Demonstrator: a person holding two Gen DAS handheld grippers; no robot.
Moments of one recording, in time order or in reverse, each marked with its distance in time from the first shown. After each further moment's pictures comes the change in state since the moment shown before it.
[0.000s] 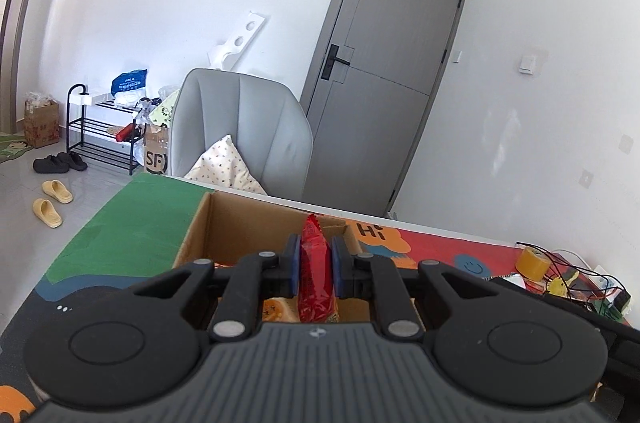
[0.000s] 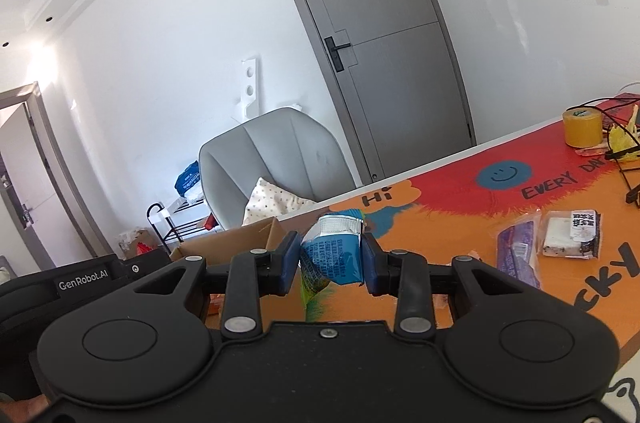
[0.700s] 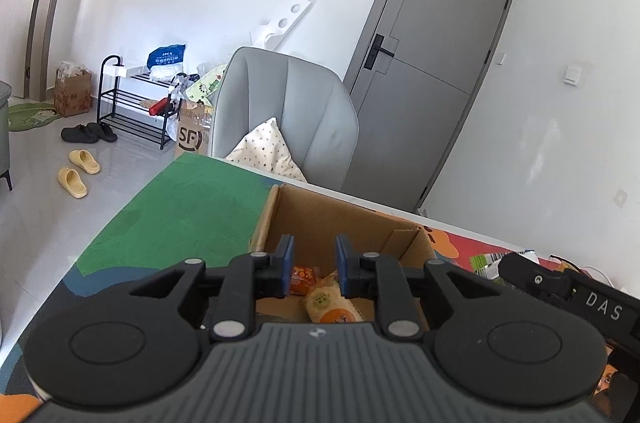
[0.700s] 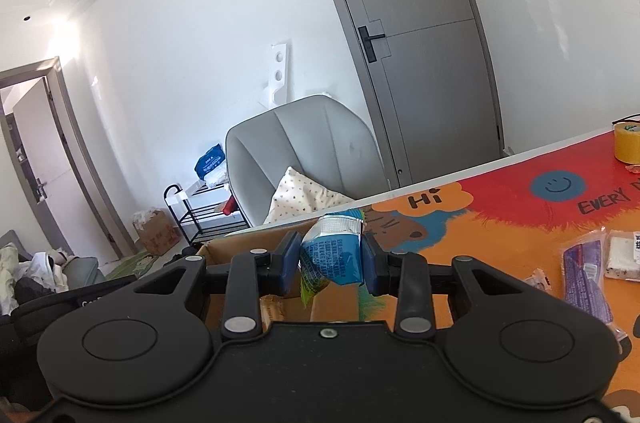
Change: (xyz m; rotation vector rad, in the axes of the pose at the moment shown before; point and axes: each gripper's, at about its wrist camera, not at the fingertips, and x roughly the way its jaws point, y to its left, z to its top) left arm 0.017 0.049 0.010 -0.091 0.053 0.081; right arm 0.042 0.043 0.007 -0.066 0.038 0.061
